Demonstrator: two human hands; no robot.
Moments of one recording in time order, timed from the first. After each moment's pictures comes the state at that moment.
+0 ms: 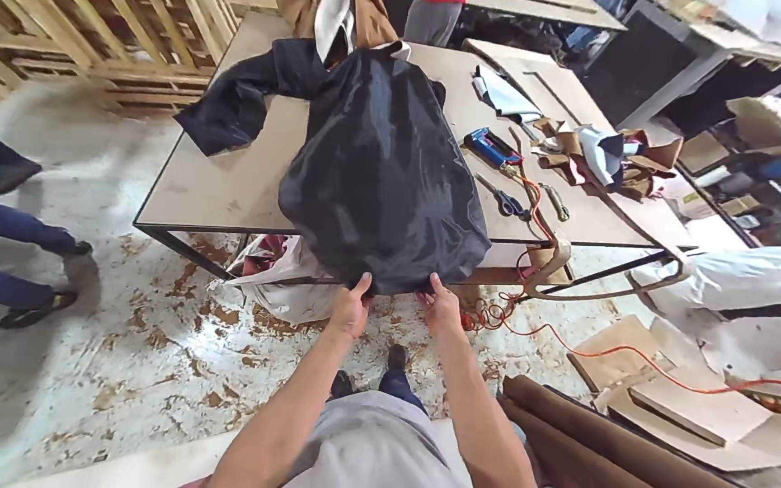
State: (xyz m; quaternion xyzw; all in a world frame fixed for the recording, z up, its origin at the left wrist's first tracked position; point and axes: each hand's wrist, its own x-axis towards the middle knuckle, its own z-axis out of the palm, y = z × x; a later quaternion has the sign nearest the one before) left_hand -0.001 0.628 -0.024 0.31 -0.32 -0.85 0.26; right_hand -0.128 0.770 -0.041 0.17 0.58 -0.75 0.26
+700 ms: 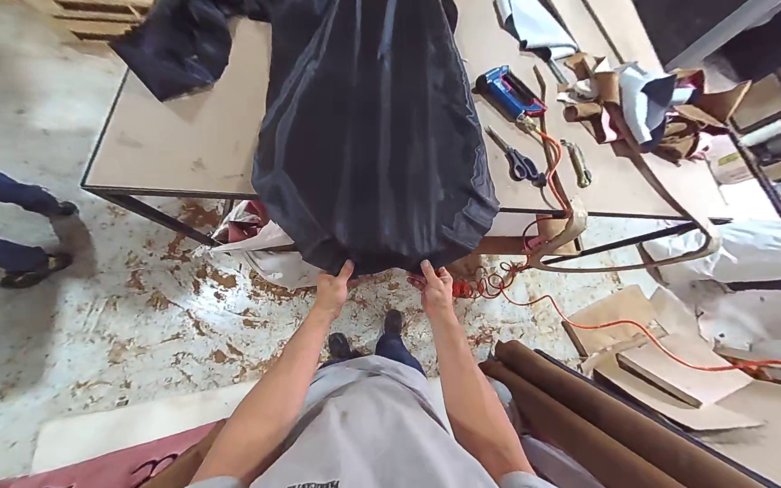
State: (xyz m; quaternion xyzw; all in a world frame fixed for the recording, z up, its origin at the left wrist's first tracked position) left_hand -0.003 0.624 -0.118 0.36 -0.49 -0.75 0.28; right_hand -0.144 0.797 -0.102 0.03 0.57 -0.77 0.27
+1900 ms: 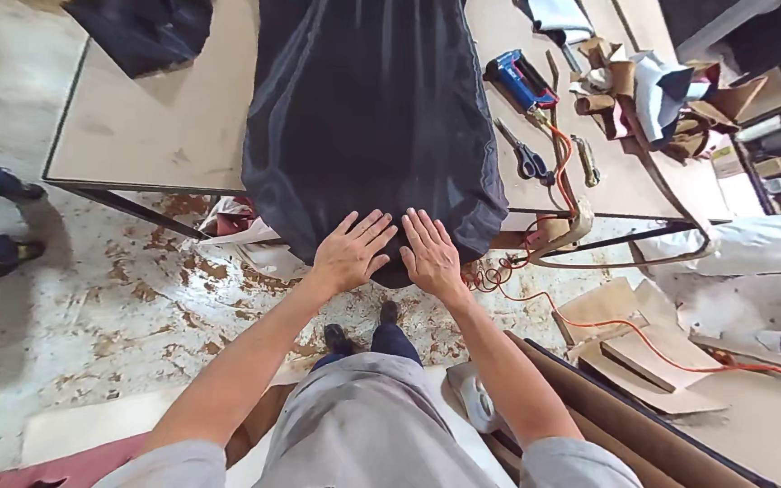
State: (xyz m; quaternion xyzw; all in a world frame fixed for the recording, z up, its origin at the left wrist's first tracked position) left_hand -0.053 0.562 -0.058 -0.02 -0.99 -0.11 0.08; right_hand -0.197 0.753 -0.063 -0.54 0.83 -0.10 -0.05
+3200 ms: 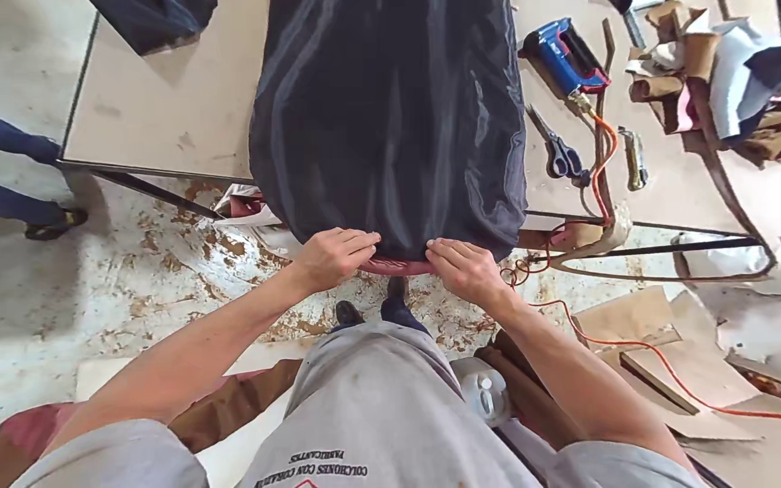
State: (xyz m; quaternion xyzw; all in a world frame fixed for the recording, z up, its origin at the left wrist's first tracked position) left_hand -0.038 0.546 -0.033 -0.11 -0.96 -0.14 0.20; right_hand -0.246 0.795 -0.030 -0.71 0.67 -0.19 -0.11
